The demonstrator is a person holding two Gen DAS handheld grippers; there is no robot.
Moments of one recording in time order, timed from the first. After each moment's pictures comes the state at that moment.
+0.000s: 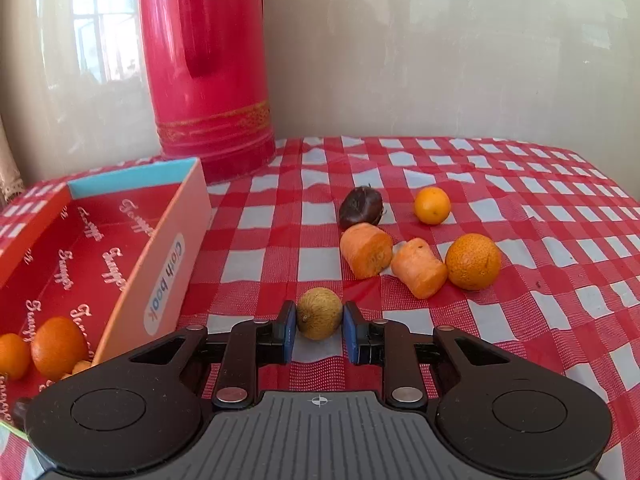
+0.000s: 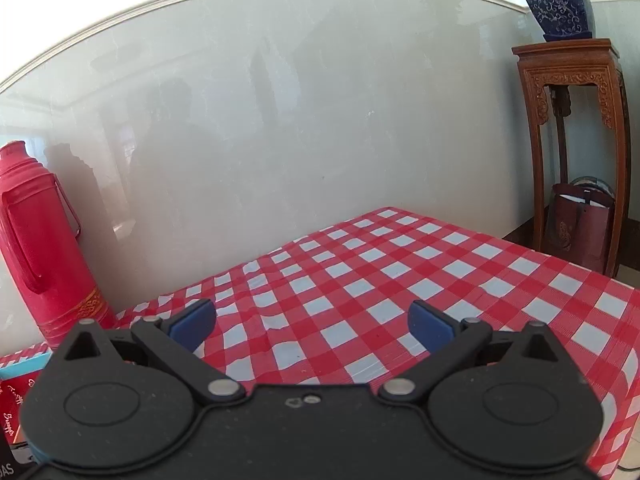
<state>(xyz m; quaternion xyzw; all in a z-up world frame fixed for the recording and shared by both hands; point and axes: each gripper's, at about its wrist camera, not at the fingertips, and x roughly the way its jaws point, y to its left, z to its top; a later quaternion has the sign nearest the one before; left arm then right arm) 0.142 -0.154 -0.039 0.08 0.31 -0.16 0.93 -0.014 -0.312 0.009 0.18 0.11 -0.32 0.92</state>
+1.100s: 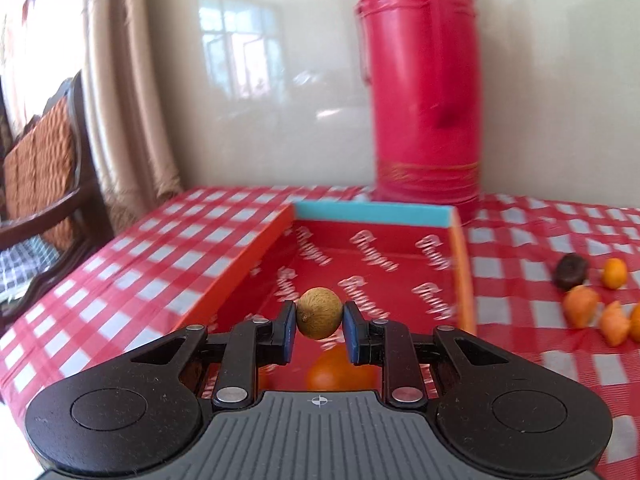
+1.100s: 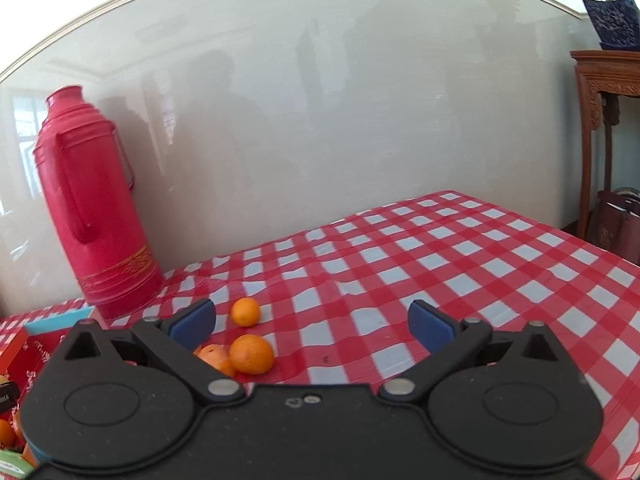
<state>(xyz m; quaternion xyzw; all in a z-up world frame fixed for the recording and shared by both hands) 0.157 -0.027 -0.008 0.06 0.27 0.05 0.96 0.026 -0.257 0.002 0.14 0.15 -0.26 0.94</state>
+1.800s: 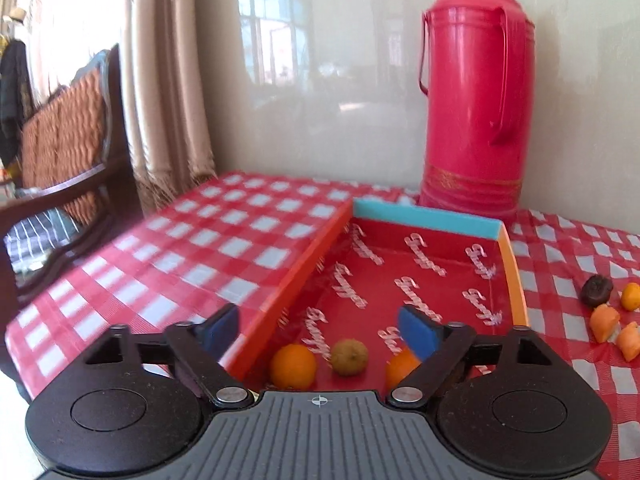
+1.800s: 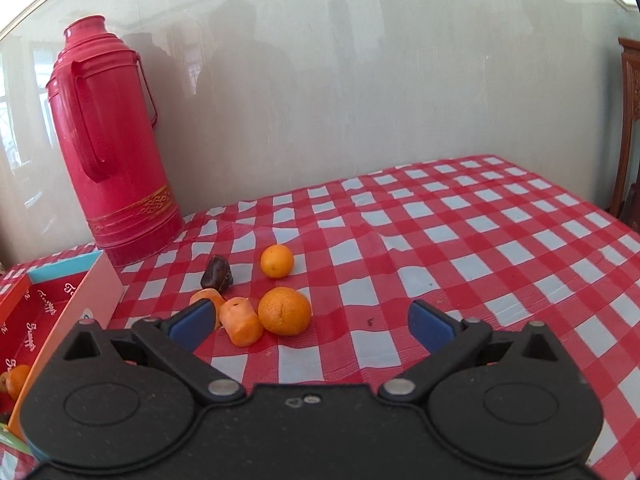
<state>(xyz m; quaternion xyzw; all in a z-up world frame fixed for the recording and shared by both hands) 0.142 0.018 0.007 0.02 0.26 0.07 0.96 0.067 -0.252 -0.021 0.14 0.22 -0.22 0.94</state>
